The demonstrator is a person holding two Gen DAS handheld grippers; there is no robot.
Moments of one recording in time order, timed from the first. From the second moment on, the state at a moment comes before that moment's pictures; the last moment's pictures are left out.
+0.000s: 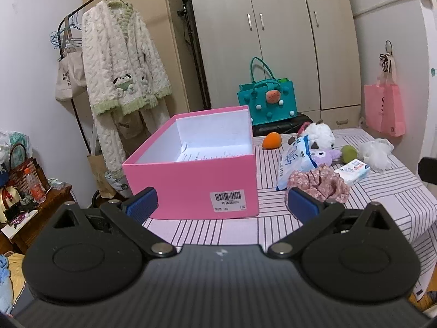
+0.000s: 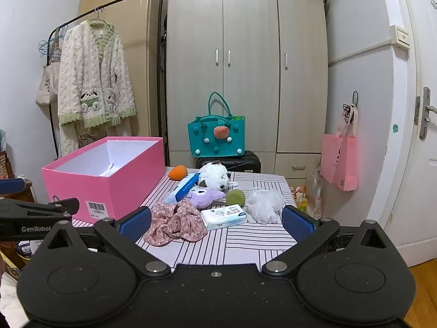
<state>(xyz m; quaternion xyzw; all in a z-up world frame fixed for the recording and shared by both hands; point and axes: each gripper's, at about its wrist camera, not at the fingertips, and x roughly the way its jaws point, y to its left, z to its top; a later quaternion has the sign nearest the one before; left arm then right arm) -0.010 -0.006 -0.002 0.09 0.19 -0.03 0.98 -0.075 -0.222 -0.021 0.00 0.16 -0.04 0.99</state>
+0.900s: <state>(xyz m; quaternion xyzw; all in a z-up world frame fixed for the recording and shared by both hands) 0.003 0.006 -0.016 0.08 0.22 -0.02 0.97 -0.065 -0.222 -0.033 0.00 0.19 -0.04 0.98</state>
